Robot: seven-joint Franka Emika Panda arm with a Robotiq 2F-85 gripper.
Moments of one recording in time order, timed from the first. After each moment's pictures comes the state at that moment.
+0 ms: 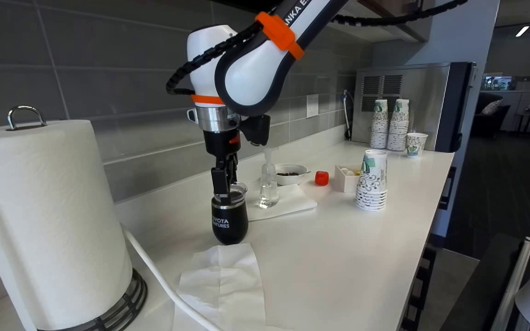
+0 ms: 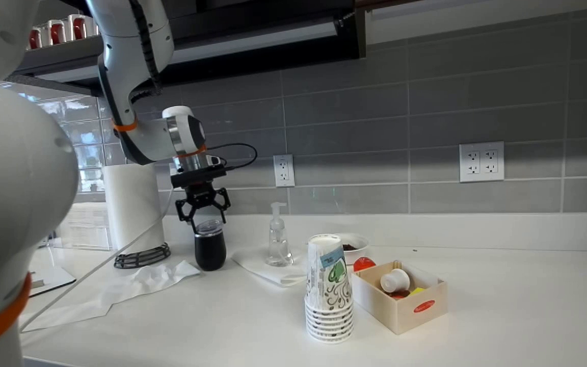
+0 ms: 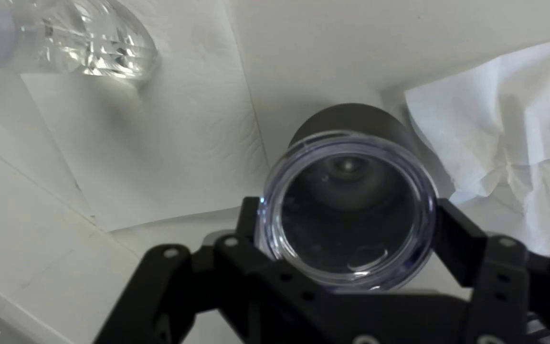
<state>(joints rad) 0.33 0.35 0.21 -1.99 -0.34 2.38 -0.10</state>
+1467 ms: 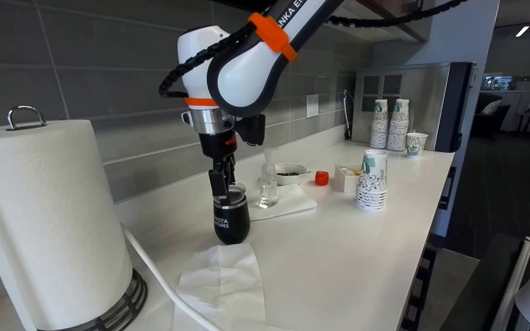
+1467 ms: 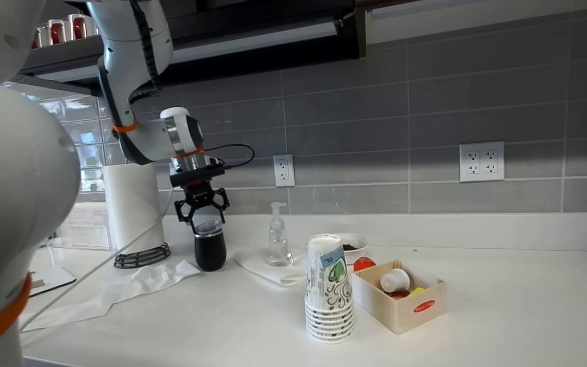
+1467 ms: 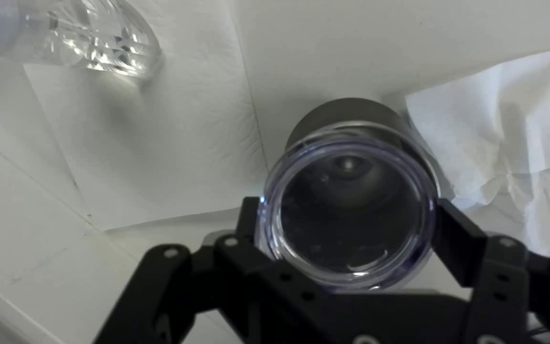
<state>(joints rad) 0.35 0.38 0.20 -1.94 -0.37 2.32 -0.10</state>
